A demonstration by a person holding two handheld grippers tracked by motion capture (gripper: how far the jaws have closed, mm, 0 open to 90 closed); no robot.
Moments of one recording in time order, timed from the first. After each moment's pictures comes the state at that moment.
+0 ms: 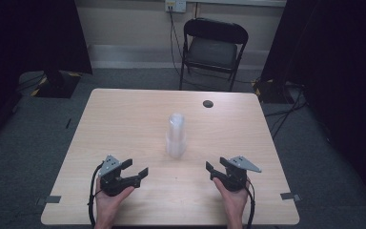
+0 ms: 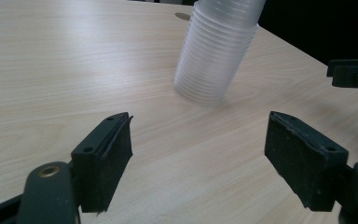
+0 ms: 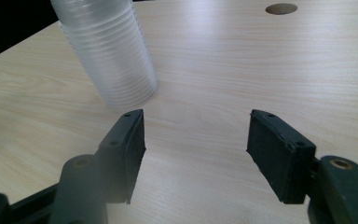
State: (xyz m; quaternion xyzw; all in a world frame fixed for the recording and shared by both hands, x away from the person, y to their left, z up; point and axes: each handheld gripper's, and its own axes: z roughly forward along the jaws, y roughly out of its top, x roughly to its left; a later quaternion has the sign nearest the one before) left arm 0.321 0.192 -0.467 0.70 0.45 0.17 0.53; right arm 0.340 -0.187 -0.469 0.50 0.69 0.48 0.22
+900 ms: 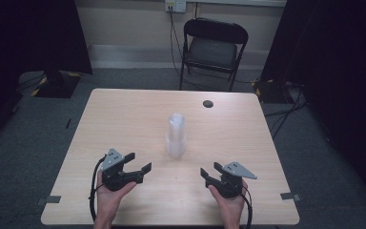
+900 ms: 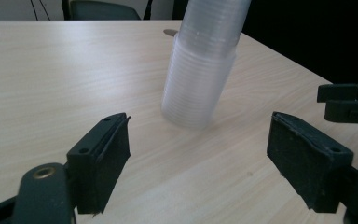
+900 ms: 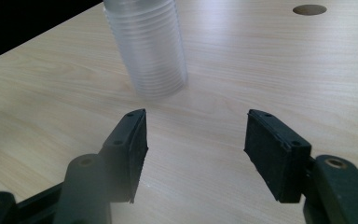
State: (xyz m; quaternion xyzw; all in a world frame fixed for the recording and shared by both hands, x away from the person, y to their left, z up) left arm 0.327 0.182 -0.439 0.71 0.43 0.18 0.53; right arm 0.320 -0.172 -0.467 0.47 0.71 0.49 0.21
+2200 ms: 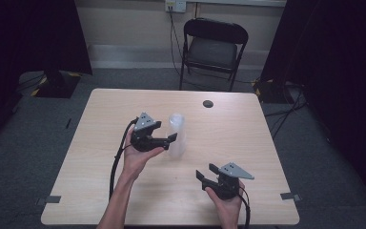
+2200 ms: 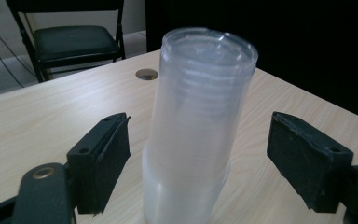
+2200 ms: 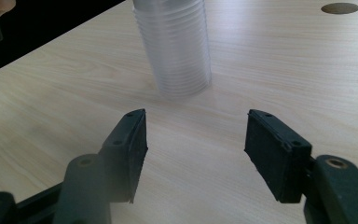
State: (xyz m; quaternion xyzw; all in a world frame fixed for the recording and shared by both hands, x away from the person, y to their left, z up) left arm 0.422 0.113 -0.390 0.75 0.35 0.18 0.53; right arm 0.317 -0.164 -0.466 0.45 0.71 0.50 0.19
